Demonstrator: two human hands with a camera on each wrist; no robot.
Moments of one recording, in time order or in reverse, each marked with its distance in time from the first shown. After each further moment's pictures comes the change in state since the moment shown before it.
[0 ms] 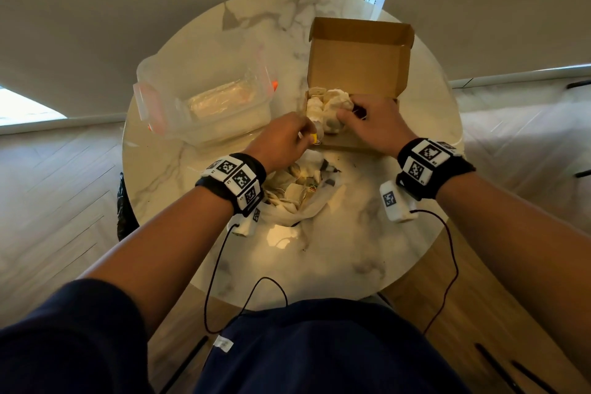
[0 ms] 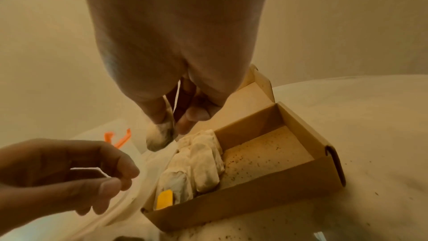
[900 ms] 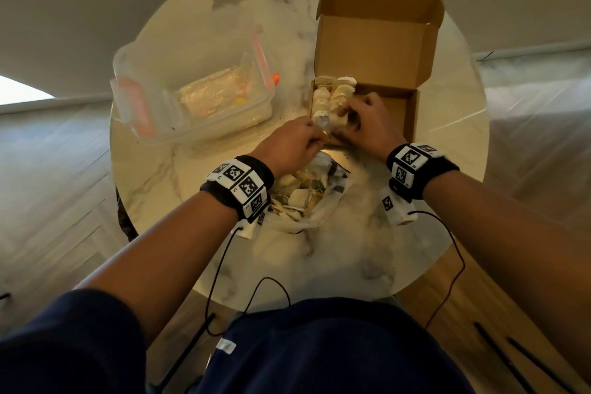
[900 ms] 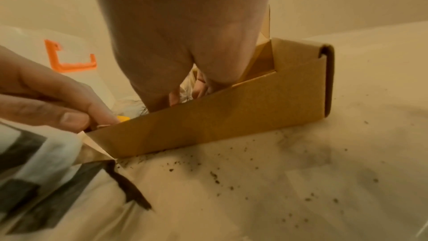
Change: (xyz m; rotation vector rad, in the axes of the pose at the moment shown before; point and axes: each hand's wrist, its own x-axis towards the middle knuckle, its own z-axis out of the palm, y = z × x) left_hand 0.024 -0.024 0.028 0.006 -0.184 0.035; right_hand 0.024 0.046 0.052 -0.075 -0.102 0.167
